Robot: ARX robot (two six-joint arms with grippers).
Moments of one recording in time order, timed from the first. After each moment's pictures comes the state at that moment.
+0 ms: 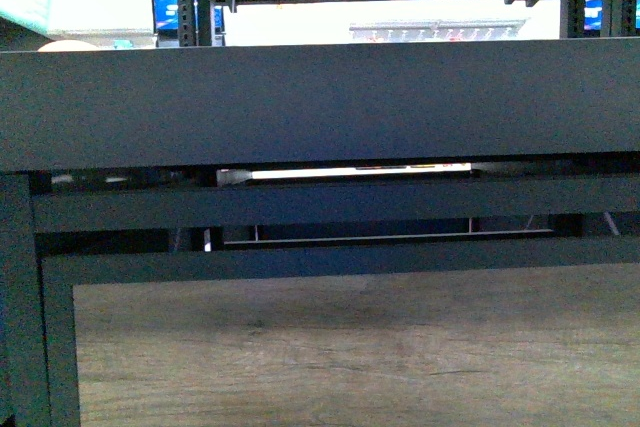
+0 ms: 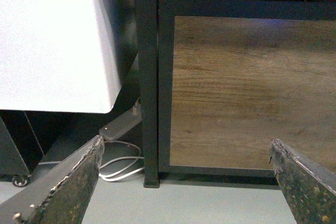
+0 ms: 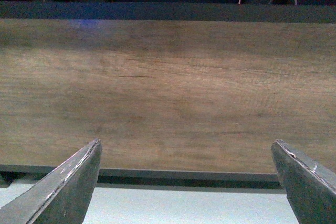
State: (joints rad) left arm 0.00 0.00 0.01 0.00 0.00 0.00; right arm 0.00 0.00 0.02 0.00 0.00 -0.01
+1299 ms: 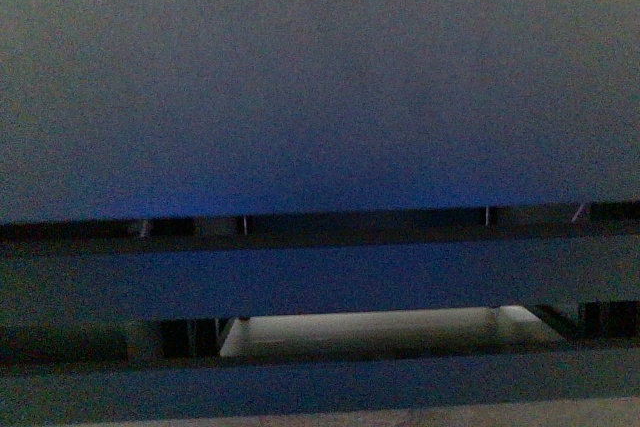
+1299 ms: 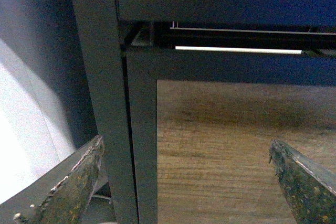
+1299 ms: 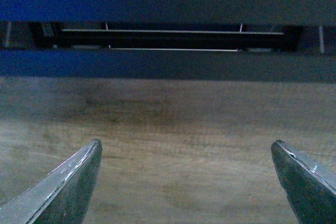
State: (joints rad) left arm 0.00 0.00 0.01 0.00 0.00 0.00; right arm 0.00 0.00 0.02 0.00 0.00 -0.01
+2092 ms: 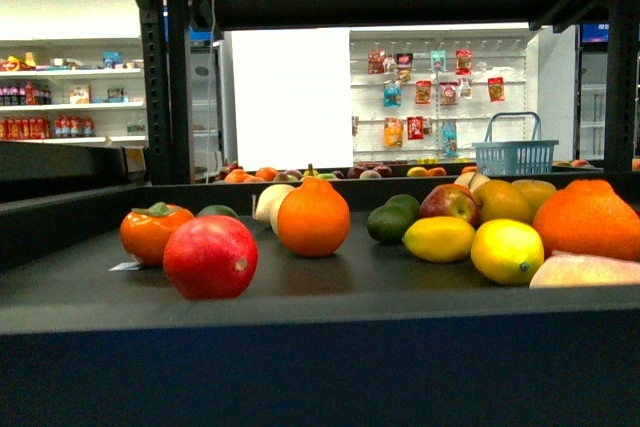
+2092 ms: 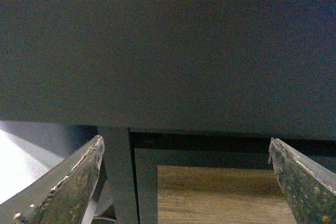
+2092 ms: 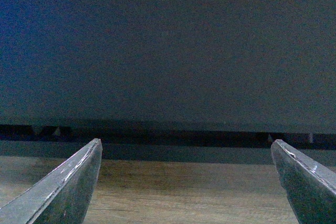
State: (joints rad) left arm 0.00 0.00 0.01 0.00 0.00 0.00; right arm 0.00 0.00 0.02 0.00 0.00 -0.01
